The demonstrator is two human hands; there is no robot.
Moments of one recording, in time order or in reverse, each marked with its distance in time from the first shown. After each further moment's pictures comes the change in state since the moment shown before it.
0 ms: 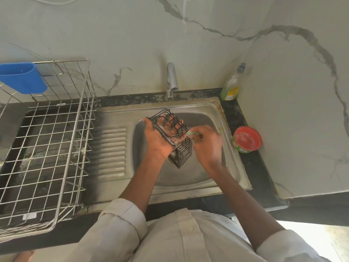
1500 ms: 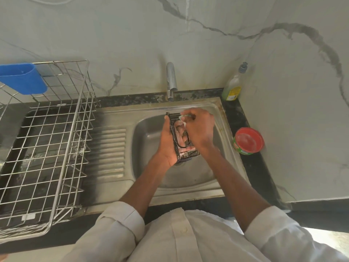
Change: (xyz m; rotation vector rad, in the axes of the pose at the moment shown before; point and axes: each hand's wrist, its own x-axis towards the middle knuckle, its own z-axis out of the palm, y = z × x) left_hand -0.014 -0.028 0.026 0.354 -0.012 -0.108; right_hand 0.060 -0.031 0.009 0.051 0.033 0.053
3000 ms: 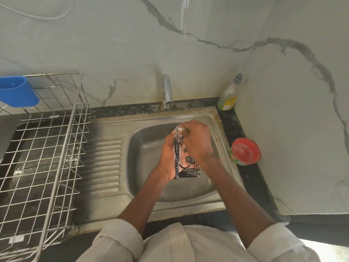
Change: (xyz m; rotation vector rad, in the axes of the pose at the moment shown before) left_hand 0.003 -0.001 0.005 0.092 -0.132 -0.053; right_hand 0.013 0.007 -0.007 -0.219 -0.150 -0.102
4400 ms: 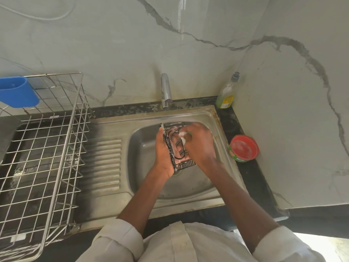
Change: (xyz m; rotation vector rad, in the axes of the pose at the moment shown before) left_hand -0.007 0.004 -0.001 -0.206 0.121 0.088; right_hand -0.027 0.004 -0.001 0.035 0.016 -0.055
